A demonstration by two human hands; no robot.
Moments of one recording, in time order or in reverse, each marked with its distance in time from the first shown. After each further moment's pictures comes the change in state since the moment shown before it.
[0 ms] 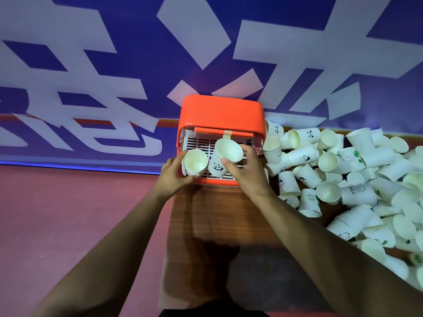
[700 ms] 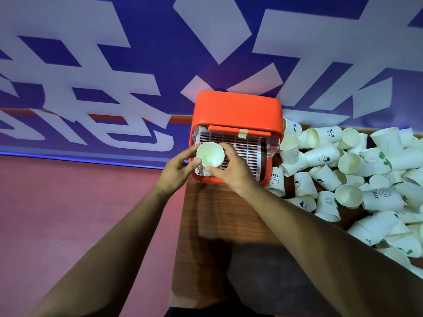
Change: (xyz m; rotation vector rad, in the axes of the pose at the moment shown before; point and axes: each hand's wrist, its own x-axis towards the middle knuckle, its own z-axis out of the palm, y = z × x) left_hand 0.003 0.002 -0.024 -0.297 -0.007 0.160; right_hand 0.025 0.008 0.064 -0.185 -0.226 -0.101
